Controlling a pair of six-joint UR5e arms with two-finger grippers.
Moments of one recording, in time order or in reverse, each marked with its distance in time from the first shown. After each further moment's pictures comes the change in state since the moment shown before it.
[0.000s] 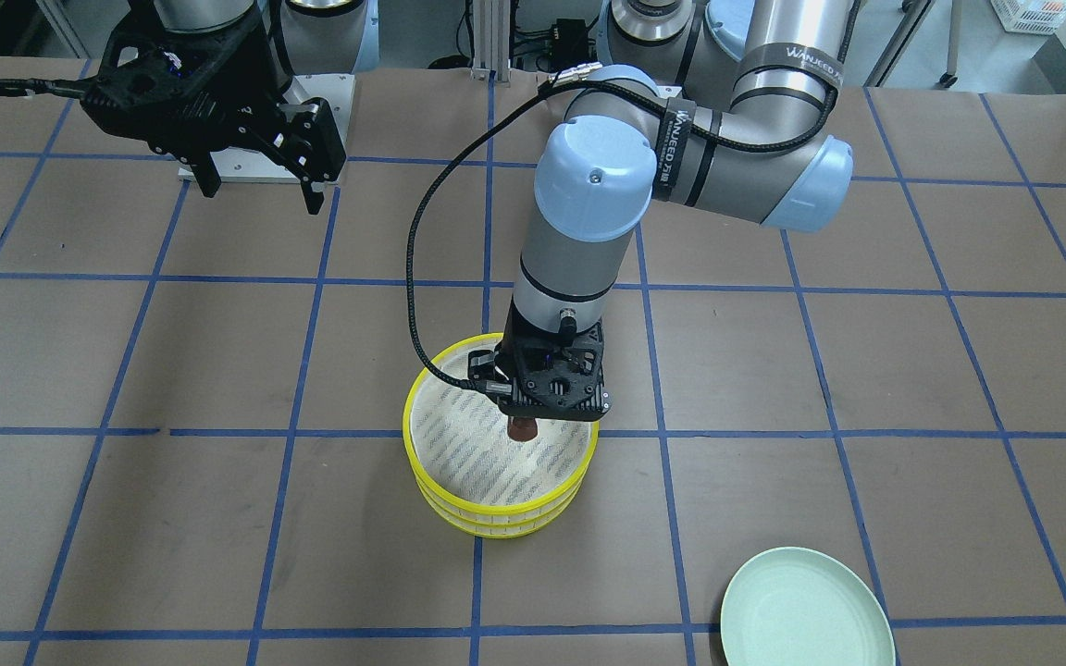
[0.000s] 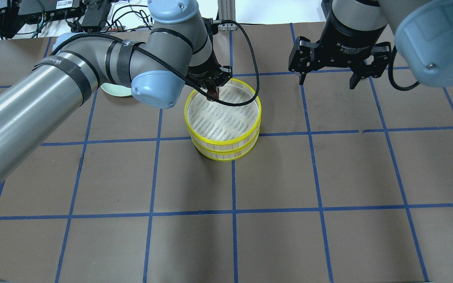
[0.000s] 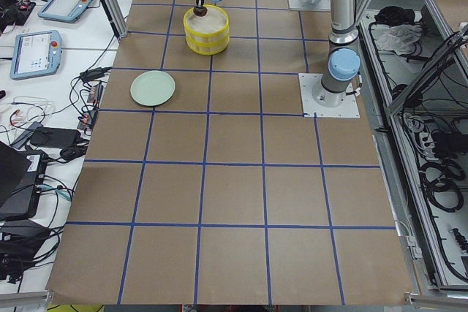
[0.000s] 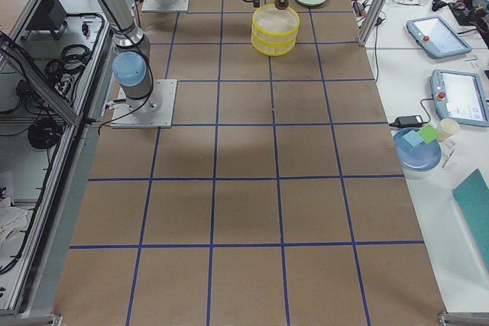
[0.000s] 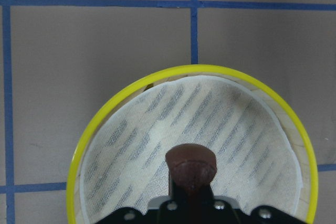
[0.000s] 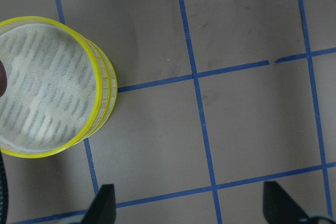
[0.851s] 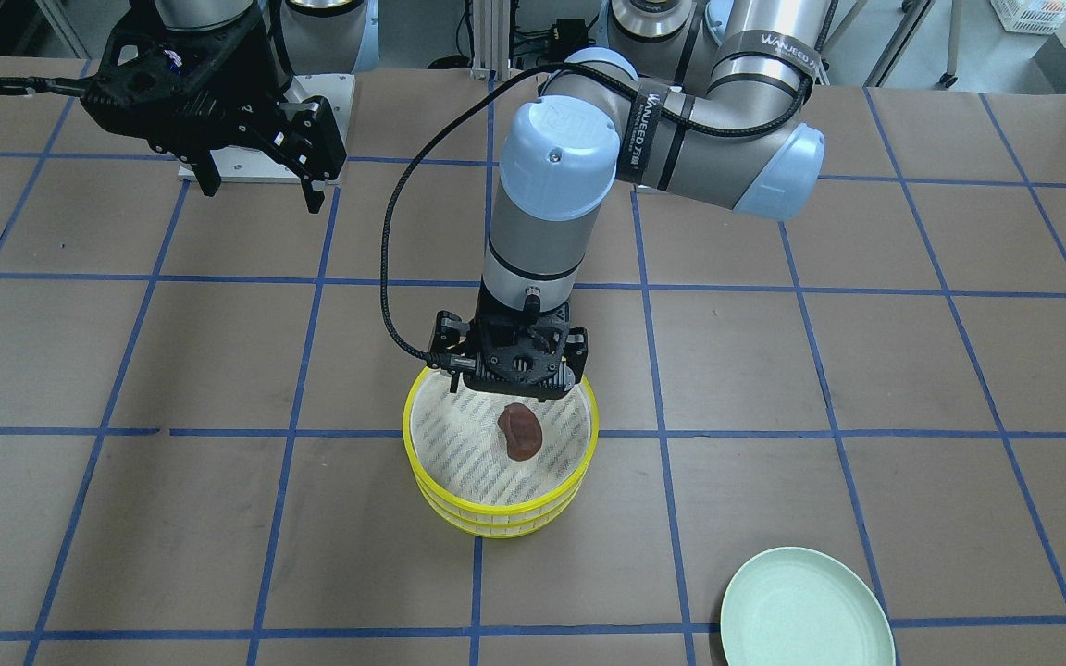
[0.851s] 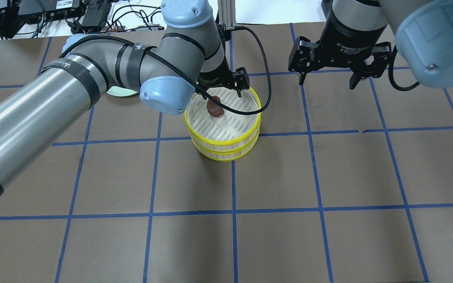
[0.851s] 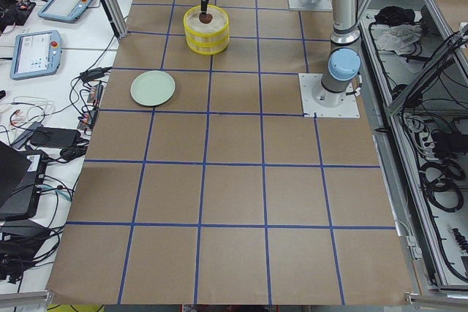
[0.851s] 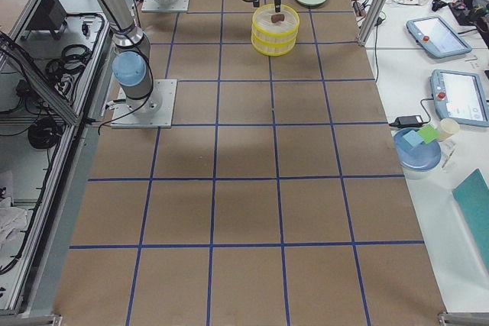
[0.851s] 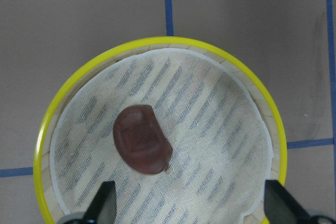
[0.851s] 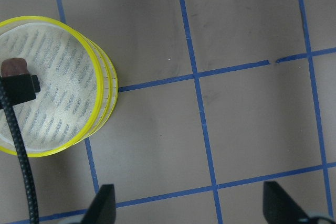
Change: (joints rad) left arm -0.035 0.017 -0.002 -0.031 -0.011 -0.008; right arm 0.001 -0.002 0.002 0.000 0.003 0.000
